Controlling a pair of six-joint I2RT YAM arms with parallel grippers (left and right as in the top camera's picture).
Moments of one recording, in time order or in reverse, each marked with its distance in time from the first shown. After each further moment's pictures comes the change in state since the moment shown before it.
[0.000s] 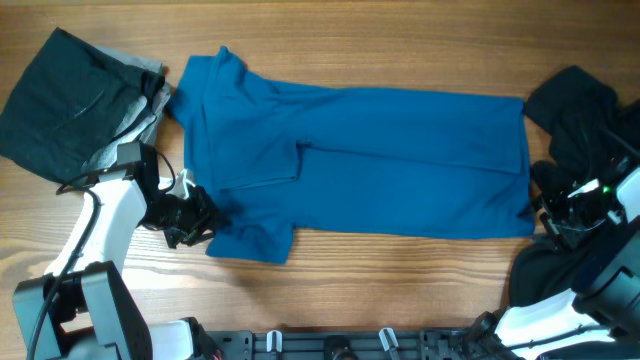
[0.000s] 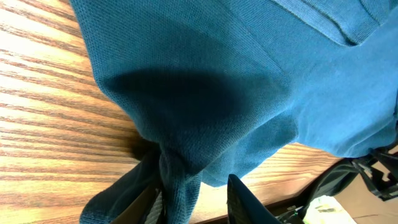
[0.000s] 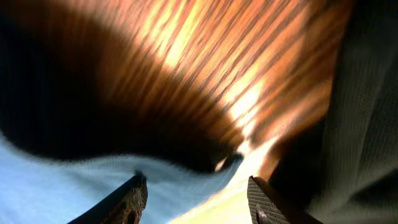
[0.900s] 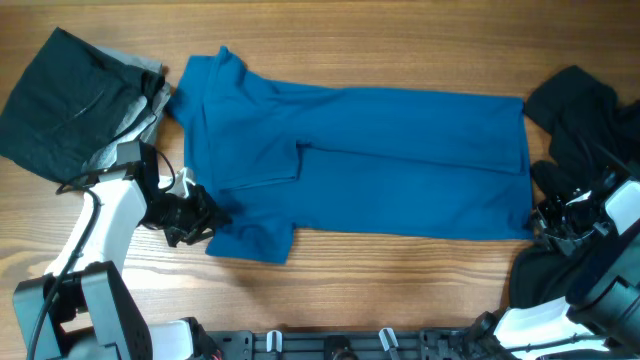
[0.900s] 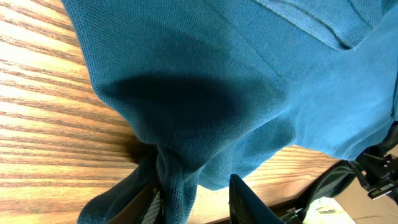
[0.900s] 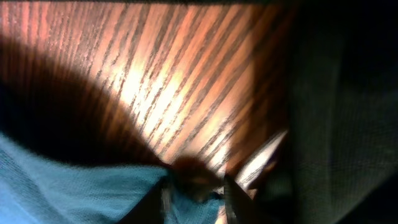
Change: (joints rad) left arm 0.000 0.000 0.000 0.014 0.004 0.000; right arm -0.001 -0.058 -0.119 0.162 0.068 0.061
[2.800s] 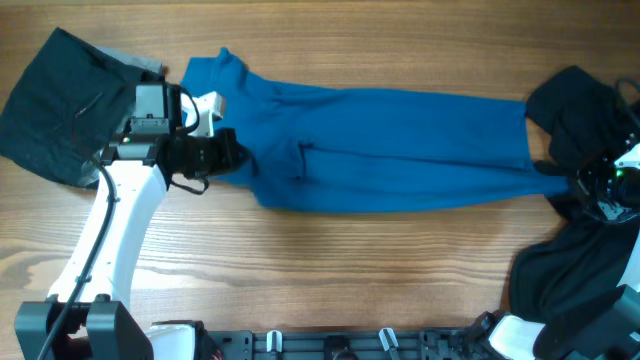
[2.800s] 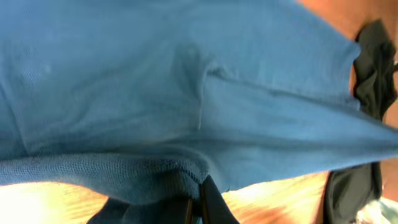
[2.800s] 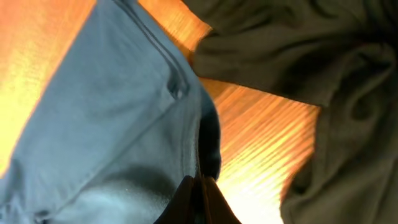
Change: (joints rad) left arm -0.230 -0.058 0.249 0.219 0.008 0.037; right arm 0.003 -0.268 0.267 -0.169 -0.134 -0.102
